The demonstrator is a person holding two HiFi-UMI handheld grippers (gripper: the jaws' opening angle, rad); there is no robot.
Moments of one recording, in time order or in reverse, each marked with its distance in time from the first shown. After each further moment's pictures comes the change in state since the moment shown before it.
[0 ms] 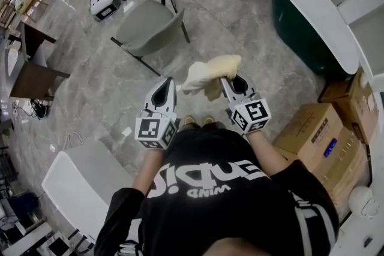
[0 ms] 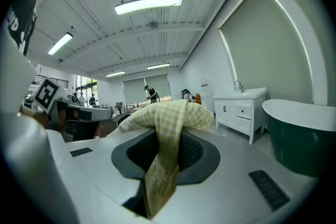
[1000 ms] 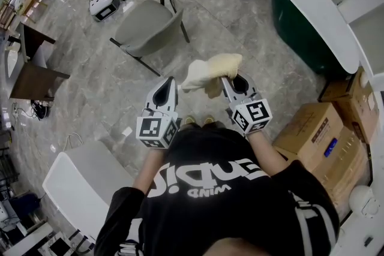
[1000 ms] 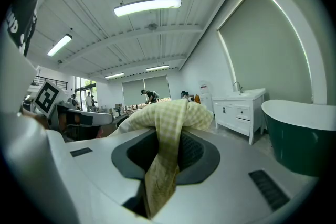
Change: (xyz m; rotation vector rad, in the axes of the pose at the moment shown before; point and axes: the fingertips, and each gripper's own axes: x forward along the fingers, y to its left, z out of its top) left arm 0.010 -0.002 -0.002 -0.002 0.015 -0.004; right arm 0.001 -0.005 0.007 0.008 -0.019 -0.007
